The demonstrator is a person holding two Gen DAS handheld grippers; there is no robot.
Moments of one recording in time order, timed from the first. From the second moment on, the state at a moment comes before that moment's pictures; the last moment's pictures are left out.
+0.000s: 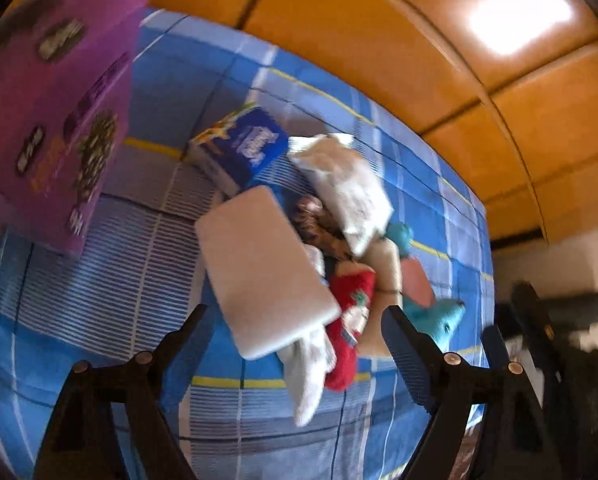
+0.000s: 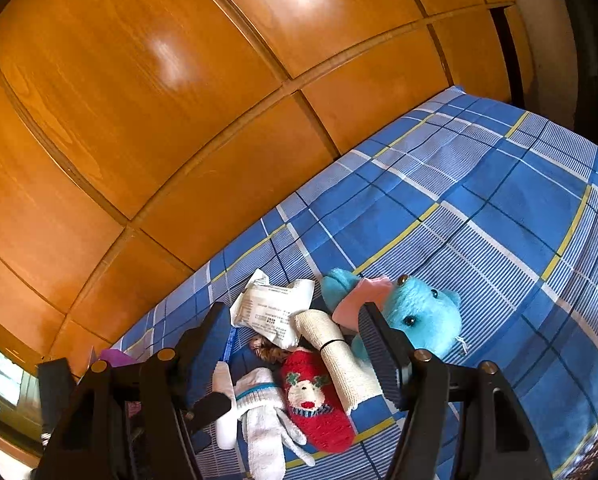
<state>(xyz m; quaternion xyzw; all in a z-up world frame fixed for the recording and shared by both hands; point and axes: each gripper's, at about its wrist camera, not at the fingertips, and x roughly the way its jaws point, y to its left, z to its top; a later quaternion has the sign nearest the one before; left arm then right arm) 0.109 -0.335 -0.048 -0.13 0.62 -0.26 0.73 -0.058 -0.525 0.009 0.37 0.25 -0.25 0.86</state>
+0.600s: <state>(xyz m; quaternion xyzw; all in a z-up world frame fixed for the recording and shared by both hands) 0.105 -0.316 -0.067 -0.10 0.60 -0.28 0.74 -0.032 -0.515 -0.012 0.36 0.32 -0.20 0.85</state>
